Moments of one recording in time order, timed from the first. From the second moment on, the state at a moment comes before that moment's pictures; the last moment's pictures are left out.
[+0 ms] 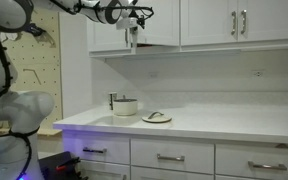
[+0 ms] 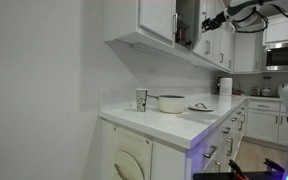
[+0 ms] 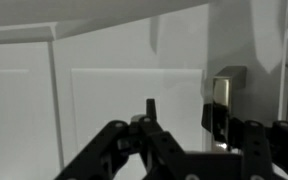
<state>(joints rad) 1.08 -0.59 -0.80 -1.86 -0.05 2.77 -0.38</state>
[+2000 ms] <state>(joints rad) 0.22 -0.30 -0.25 -1.60 0.24 2.30 -0.42</state>
